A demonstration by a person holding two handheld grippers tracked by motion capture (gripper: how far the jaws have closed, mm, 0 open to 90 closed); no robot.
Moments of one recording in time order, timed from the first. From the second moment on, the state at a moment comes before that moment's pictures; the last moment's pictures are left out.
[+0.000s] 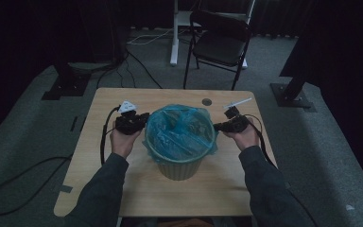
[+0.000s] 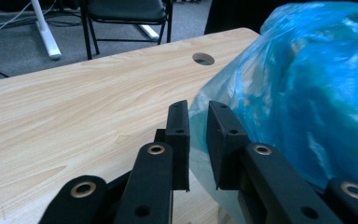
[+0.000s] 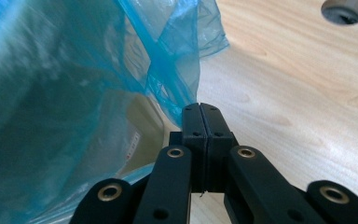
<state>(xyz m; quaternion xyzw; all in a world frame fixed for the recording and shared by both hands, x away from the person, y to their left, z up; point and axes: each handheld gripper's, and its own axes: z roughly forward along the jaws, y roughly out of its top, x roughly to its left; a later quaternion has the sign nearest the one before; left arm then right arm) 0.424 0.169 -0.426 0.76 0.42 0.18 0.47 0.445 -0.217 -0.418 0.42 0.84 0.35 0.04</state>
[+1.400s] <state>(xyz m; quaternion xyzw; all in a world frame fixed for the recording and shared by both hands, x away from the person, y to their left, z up) 0.427 0.169 -0.417 0.75 0.38 0.15 0.52 0.434 -0.226 -0.412 0.39 0.84 0.39 0.03</state>
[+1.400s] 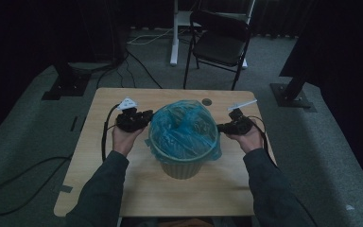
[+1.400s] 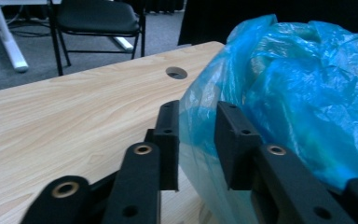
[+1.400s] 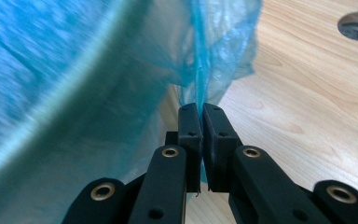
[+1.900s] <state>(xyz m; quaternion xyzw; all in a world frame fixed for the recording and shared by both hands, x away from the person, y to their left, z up) 0.440 0.161 -0.428 0.77 0.39 0.13 0.49 0.434 -0.216 -0.414 0.38 0.85 0.37 0.03</state>
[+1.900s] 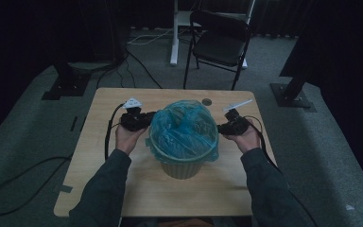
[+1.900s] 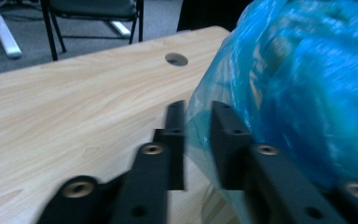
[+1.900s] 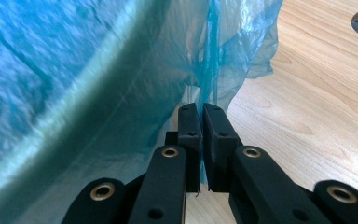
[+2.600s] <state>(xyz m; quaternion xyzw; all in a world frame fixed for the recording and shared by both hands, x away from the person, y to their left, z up) 0.441 0.185 -0.429 0.73 0.42 0.12 0.52 0.431 -0.235 -0.422 0.40 0.84 0.36 0.03</state>
